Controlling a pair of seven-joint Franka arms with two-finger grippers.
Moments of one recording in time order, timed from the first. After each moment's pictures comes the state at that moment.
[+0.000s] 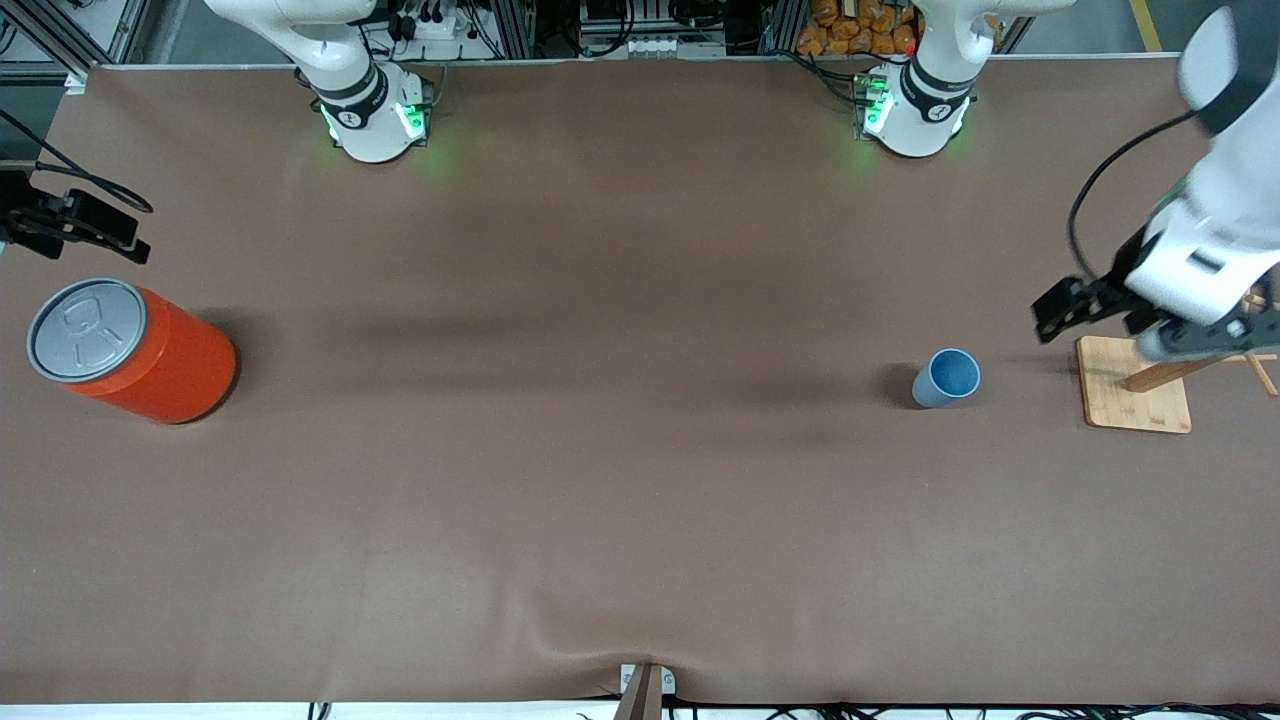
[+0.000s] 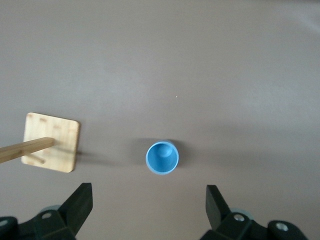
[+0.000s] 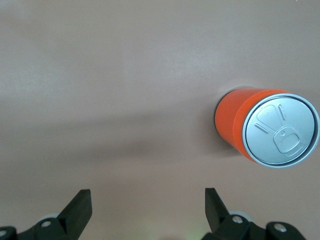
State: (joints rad) left arm -0.08 0.04 -0.03 -1.59 0.05 1.71 -0.17; right arm -0.01 -0.01 -0.04 -1.52 0.02 1.47 0.04
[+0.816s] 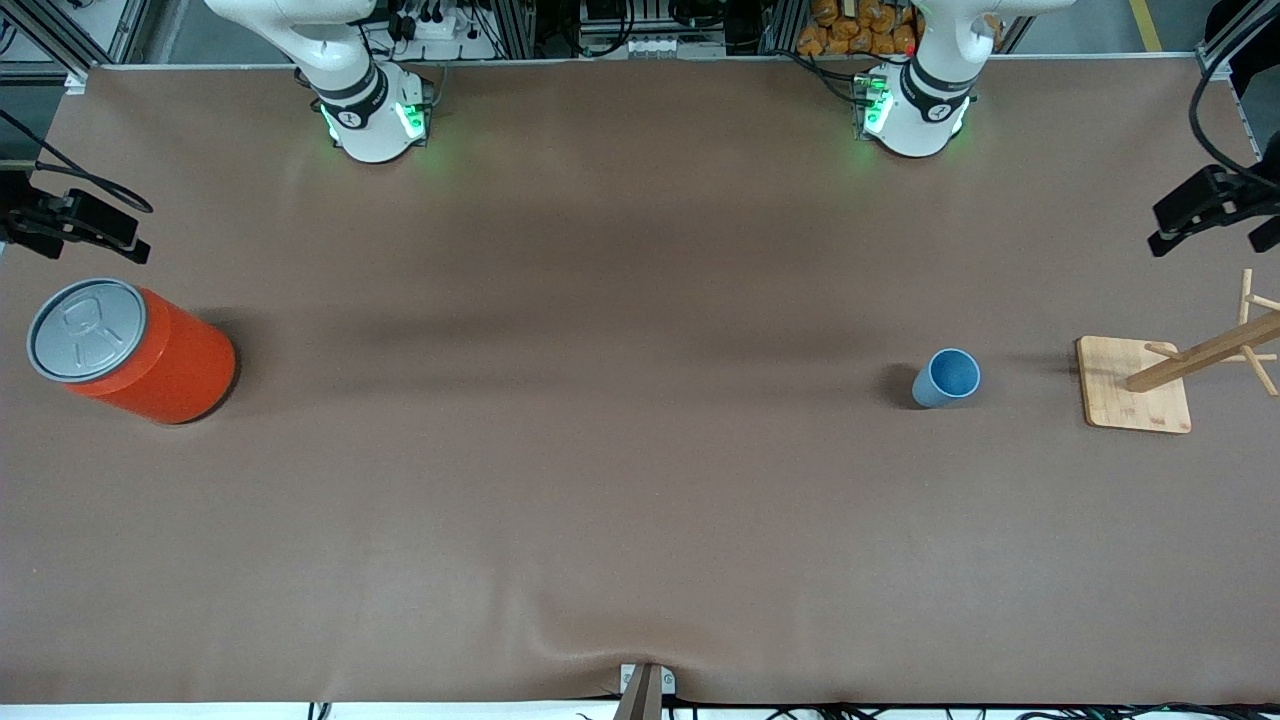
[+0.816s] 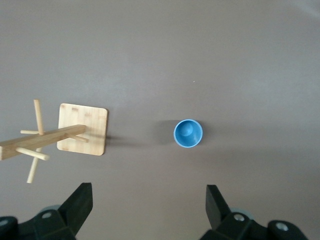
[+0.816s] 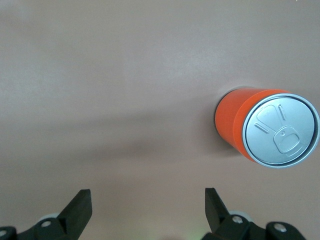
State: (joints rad) left arm -0.07 -0.04 0.09 -1.53 0.03 1.56 0.01; right arm -0.01 -0.01 -0.04 -1.52 0.02 1.47 0.04
